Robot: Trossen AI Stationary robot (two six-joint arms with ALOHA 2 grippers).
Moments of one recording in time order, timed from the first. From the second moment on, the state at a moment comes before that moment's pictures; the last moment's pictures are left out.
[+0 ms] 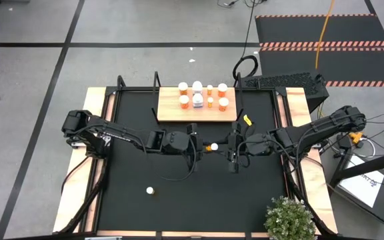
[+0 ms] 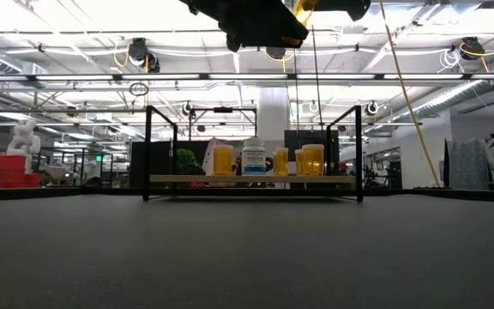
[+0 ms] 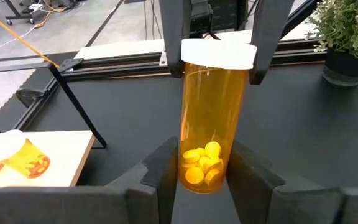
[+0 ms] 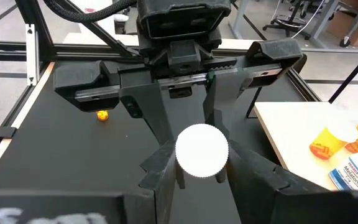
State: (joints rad) left arm -0.15 1.69 1.22 0.06 -0.22 0.04; right arm 0.29 1.20 0.95 -0.20 0.39 0.11
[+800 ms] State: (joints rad) left arm -0.16 1.63 1.22 0.06 -0.22 0.05; right arm 0.30 1.18 0.91 -0.18 0.42 0.01
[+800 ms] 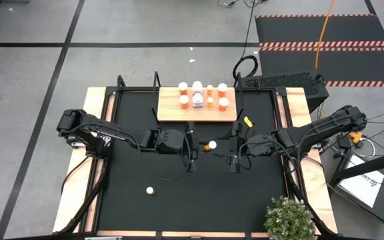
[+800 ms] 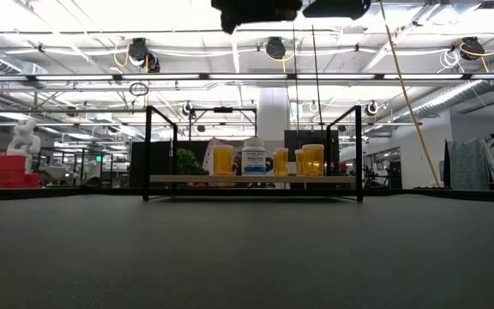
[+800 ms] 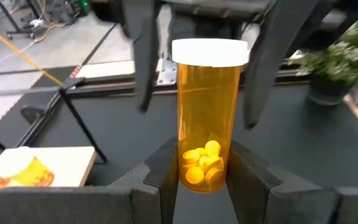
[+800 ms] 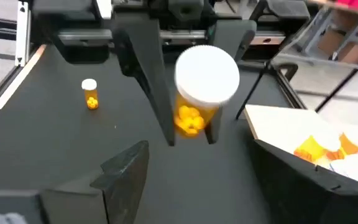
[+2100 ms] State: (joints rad) left arm -0.20 1.61 1.22 0.18 -0.21 0.08; right arm 0.29 1.21 0.79 0.31 0.24 -0.10
